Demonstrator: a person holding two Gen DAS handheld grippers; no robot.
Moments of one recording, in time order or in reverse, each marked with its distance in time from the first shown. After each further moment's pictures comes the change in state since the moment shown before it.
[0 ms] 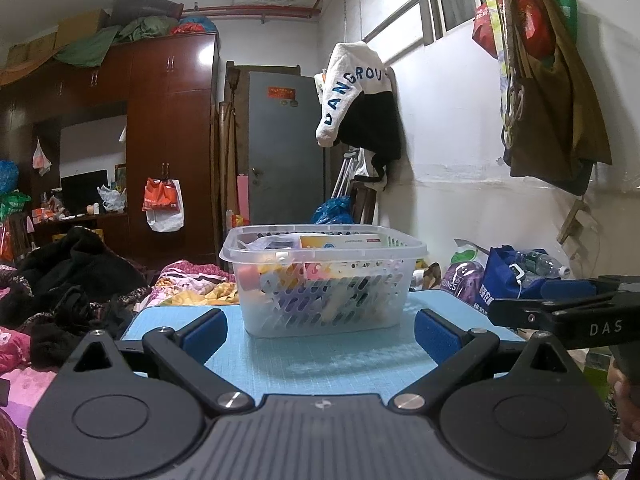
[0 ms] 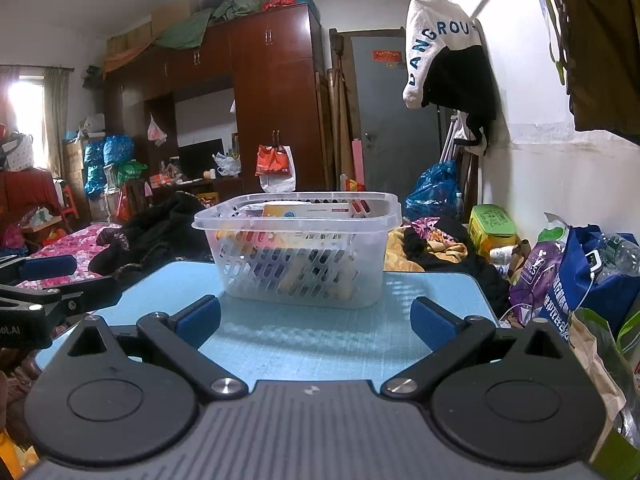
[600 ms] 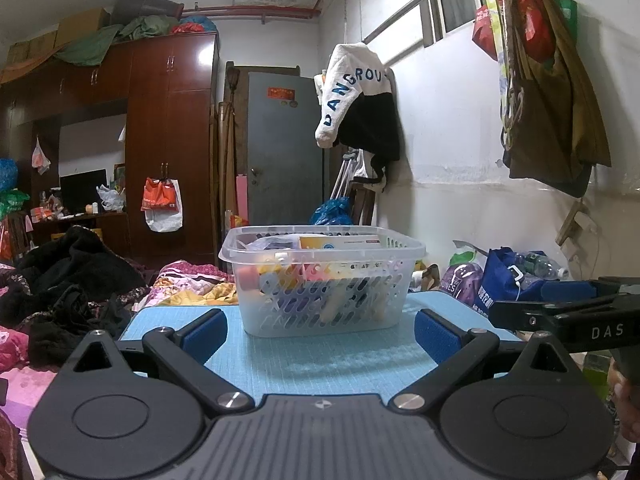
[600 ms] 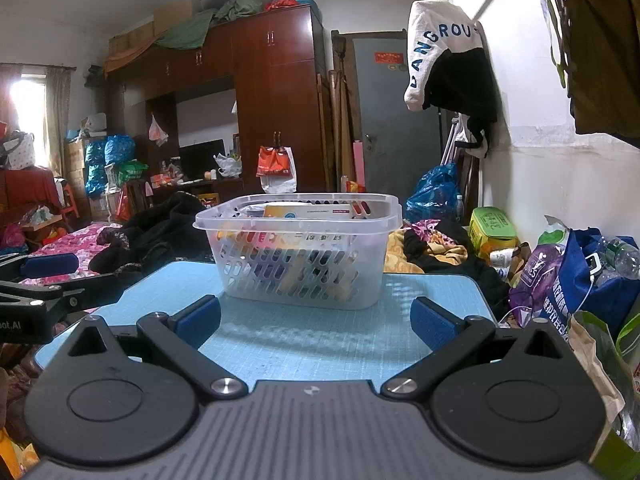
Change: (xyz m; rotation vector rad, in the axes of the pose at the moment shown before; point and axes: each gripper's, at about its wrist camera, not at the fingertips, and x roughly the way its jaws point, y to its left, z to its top) left arm 0.001 0.000 0.000 0.000 -0.003 -0.004; right arm 0.000 -0.001 0.000 -0.010 -0.001 0.003
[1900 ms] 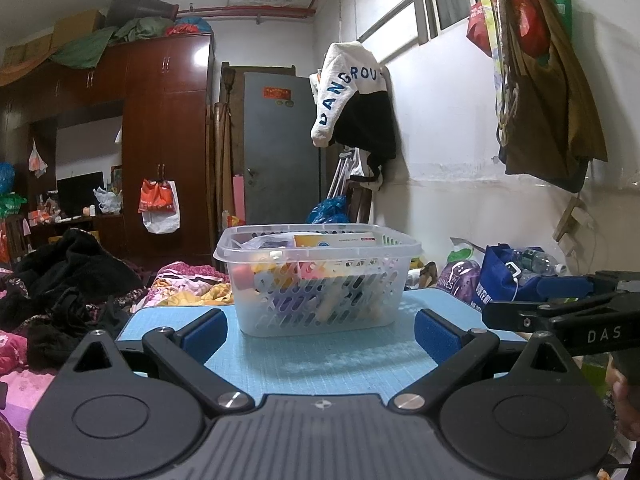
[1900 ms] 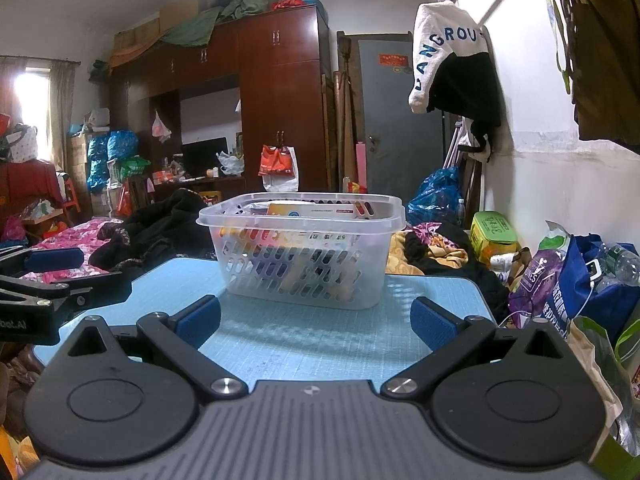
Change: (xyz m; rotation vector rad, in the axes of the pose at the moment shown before) left arm 0.002 -0.002 -0.001 0.009 0.003 -0.010; right arm 0.000 0.001 0.000 -0.011 0.000 0.004
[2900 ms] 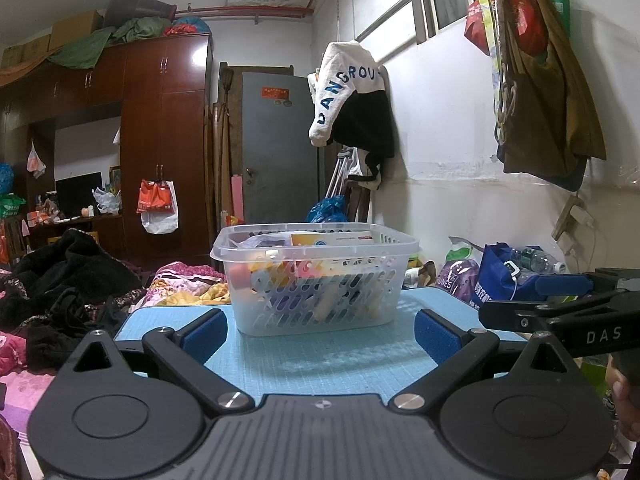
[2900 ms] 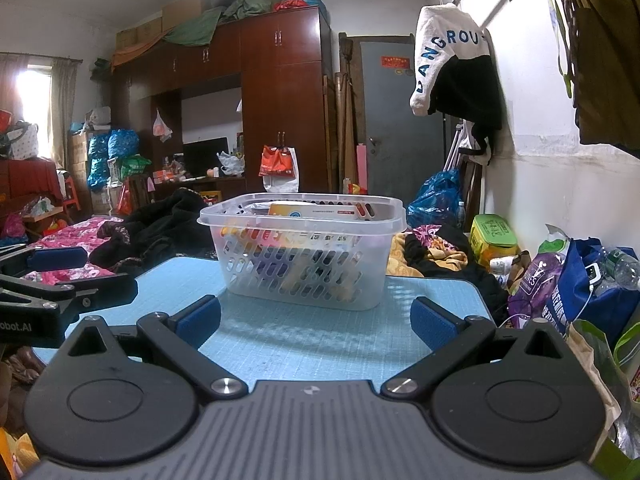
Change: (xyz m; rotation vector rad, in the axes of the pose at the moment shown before) left arm 0.001 -0.003 -0.002 0.003 -0.001 -0.004; right arm 0.001 -0.001 -0.001 -0.008 -0.002 0.002
